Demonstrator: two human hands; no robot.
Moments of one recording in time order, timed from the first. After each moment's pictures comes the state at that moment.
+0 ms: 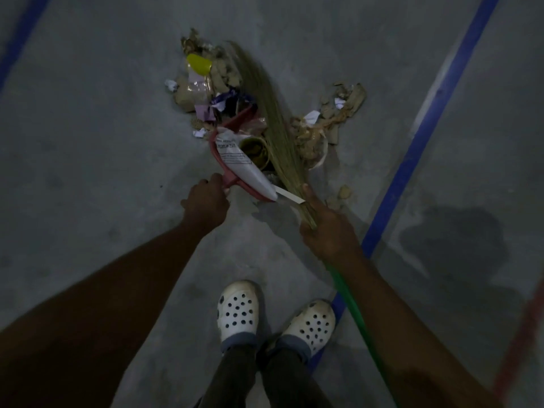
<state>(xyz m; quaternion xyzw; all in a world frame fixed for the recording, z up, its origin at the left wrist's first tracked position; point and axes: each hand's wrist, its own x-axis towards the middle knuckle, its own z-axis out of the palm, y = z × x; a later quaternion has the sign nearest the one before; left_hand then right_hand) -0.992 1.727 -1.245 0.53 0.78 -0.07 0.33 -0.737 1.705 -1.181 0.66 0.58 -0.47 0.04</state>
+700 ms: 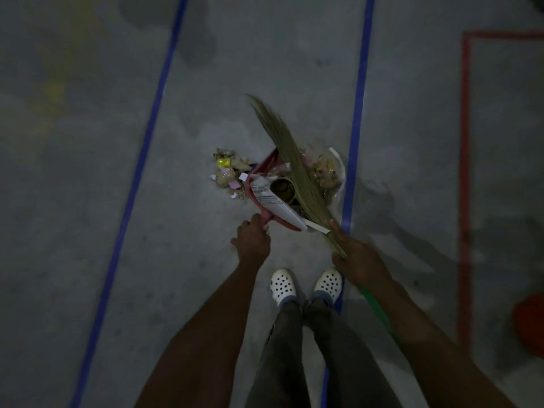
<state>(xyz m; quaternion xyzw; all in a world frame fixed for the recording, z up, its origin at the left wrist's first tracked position) -0.933 1.647 -0.810 0.59 0.74 -0.07 0.32 -0.695 1.564 -0.779 0.72 0.53 -0.45 -0.03</state>
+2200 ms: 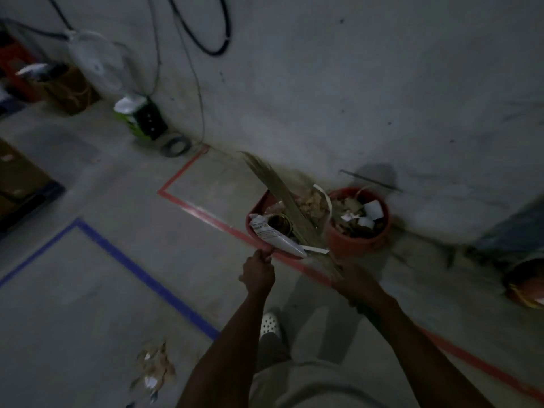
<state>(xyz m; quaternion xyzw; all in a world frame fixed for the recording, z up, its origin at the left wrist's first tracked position) -0.427 1.417 -0.585 0.89 0.32 -0.06 0.32 -0.406 1.180 -0.550 0.88 -0.04 -0.29 -0.36</state>
